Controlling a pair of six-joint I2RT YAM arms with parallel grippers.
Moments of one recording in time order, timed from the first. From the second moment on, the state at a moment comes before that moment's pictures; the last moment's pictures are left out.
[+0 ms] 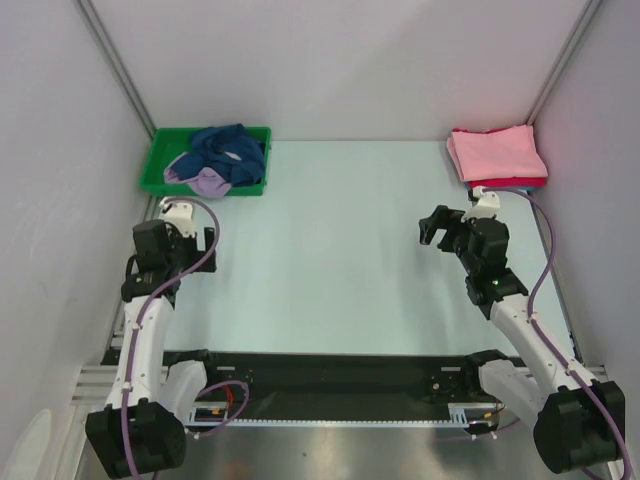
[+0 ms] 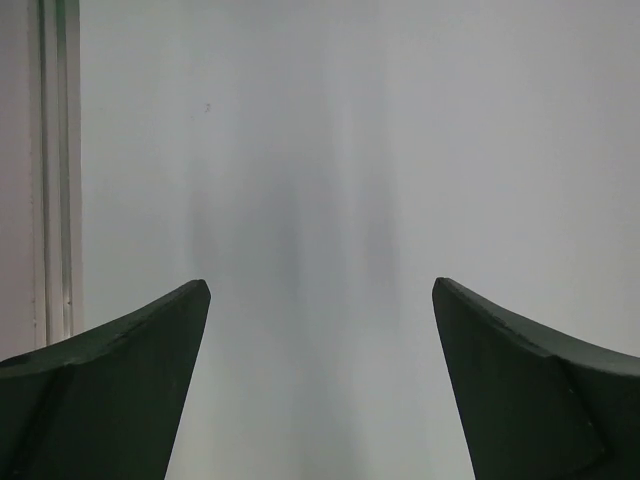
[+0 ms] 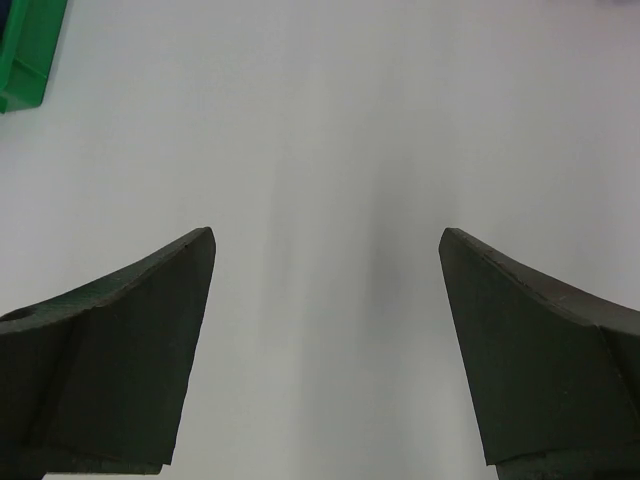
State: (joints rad) left arm 0.18 0.87 0.71 -0.49 0.15 0.20; right arm 0.19 0.92 0.57 0.09 0.03 0.32
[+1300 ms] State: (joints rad) left arm -0.02 2.33 2.20 -0.66 0.22 0.29; right arm 0.24 1.08 0.78 0.03 -0.06 0.37
